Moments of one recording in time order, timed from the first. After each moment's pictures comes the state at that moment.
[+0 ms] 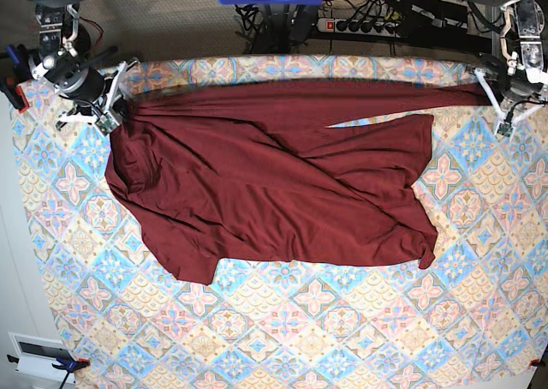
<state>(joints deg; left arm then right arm) 29.3 -34.3 -25.8 104.1 -15.7 -20.5 60.7 -30.7 27.9 18.8 110.6 13.0 38.6 -37.6</state>
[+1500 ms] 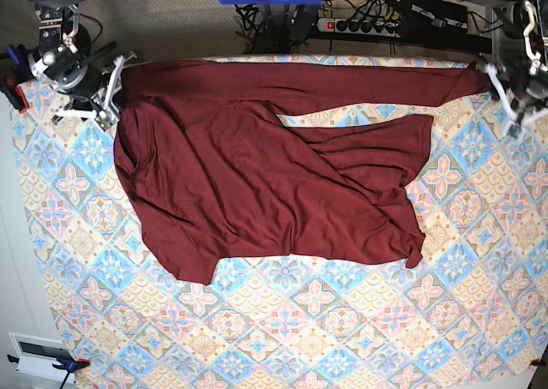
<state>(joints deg) 30.6 -37.7 -31.5 104.3 -28.9 -26.6 60.6 -30.2 27.6 18.7 111.6 12.8 38.1 -43.6</state>
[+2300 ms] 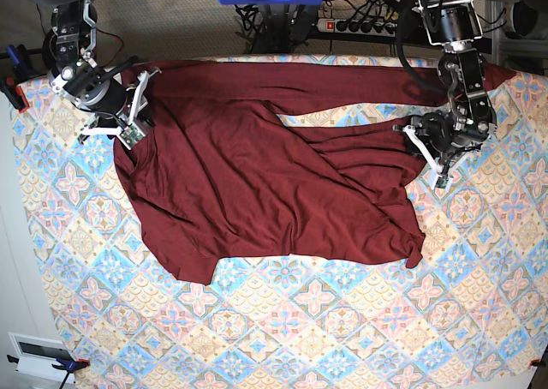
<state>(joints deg) 4.3 -14.7 -17.2 87.8 -16.1 -26.2 58.9 -23.7 25.1 11.3 111.6 12.8 38.2 -43.7</state>
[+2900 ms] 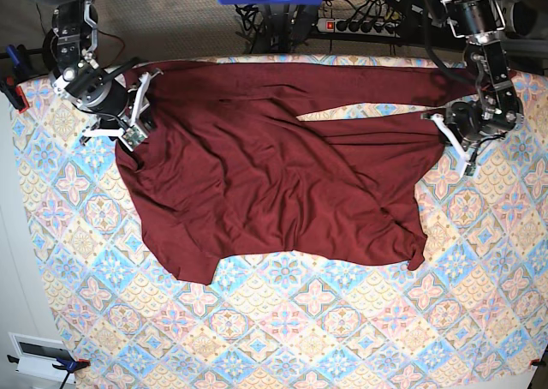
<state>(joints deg) 7.4 -22.4 -23.1 86.1 -18.8 -27.3 59.6 -23.2 25.3 8.5 111.8 12.6 37.8 -43.9</state>
